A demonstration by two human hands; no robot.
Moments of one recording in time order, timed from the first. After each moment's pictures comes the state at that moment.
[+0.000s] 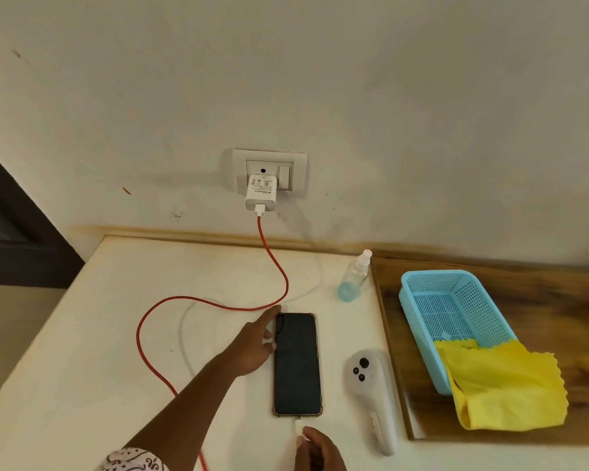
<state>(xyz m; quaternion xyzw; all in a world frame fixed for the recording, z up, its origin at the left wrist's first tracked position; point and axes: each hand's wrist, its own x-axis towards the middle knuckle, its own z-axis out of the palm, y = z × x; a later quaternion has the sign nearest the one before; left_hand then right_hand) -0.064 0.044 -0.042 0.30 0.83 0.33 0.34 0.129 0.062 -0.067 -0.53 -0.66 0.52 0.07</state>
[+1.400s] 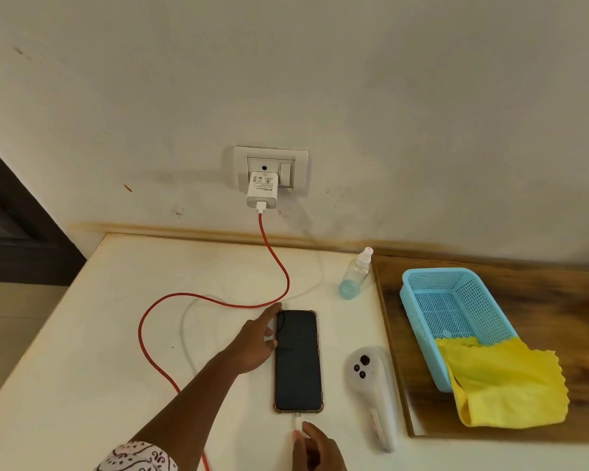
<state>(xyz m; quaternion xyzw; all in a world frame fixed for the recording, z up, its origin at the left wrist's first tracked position) -0.066 0.045 -0.054 0.29 0.83 0.33 0.33 0.124 0.059 -0.077 -0.55 -0.67 0.50 0.07</state>
